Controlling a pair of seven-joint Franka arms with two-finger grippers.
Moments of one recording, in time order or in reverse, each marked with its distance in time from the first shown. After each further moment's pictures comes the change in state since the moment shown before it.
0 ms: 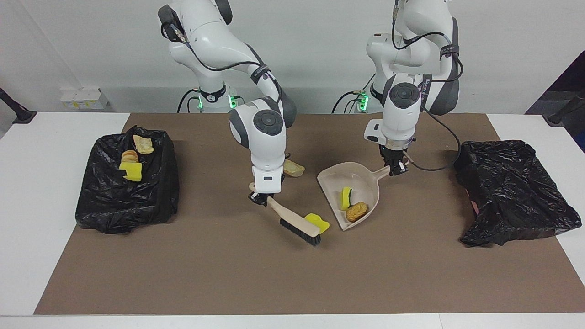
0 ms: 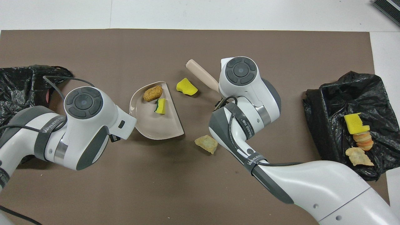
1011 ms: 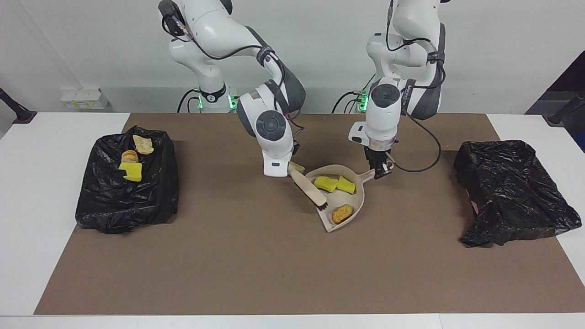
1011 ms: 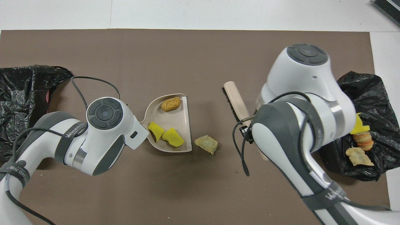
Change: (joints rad) left arm -0.052 0.017 -0.013 -0.036 0.020 0.056 0.212; right arm -0.175 -0.355 0.036 -0.156 0.354 -0.551 0.325
